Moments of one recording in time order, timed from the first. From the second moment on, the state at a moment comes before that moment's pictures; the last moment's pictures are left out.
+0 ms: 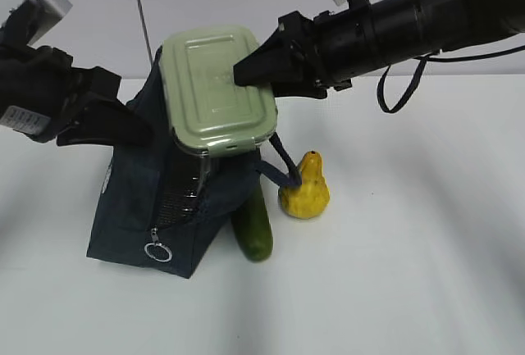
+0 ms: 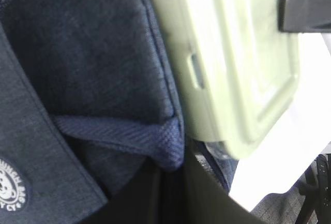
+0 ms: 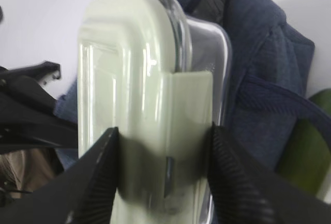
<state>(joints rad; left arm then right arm) -0.20 1.46 -0.96 -0.93 0.80 0.63 0.22 1.90 -1.40 1.31 0.96 -0.97</state>
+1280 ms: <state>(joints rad) -0.20 1.46 -0.96 -1.03 0.82 0.67 0.22 1.93 -1.40 1.02 0.93 -0.78</state>
